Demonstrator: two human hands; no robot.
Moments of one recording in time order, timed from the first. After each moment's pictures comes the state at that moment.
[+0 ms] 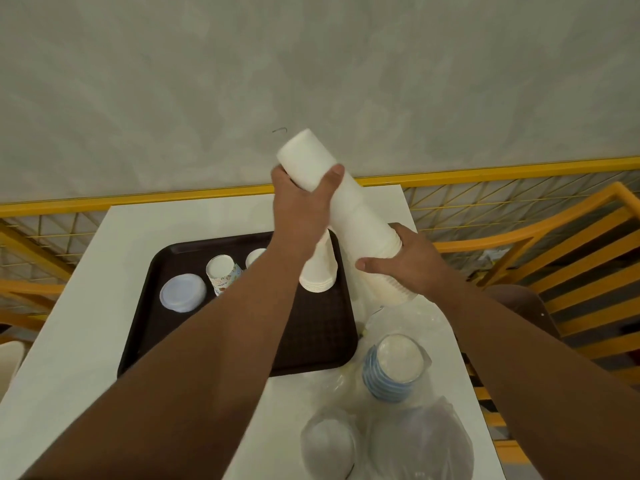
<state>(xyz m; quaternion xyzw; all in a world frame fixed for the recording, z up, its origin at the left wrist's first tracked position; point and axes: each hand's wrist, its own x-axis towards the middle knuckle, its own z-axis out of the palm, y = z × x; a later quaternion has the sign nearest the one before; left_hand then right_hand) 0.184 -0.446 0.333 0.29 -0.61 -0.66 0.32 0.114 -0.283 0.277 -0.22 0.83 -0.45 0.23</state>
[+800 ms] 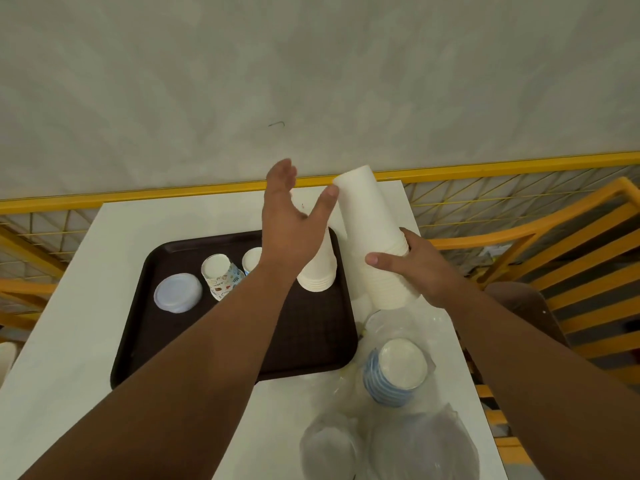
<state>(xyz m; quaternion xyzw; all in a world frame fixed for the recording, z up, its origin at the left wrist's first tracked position) 0.201 -0.455 0.301 0.26 -0.75 -0.51 0.33 0.109 -0.277 0.264 -0.19 0.78 -0.52 0.31</state>
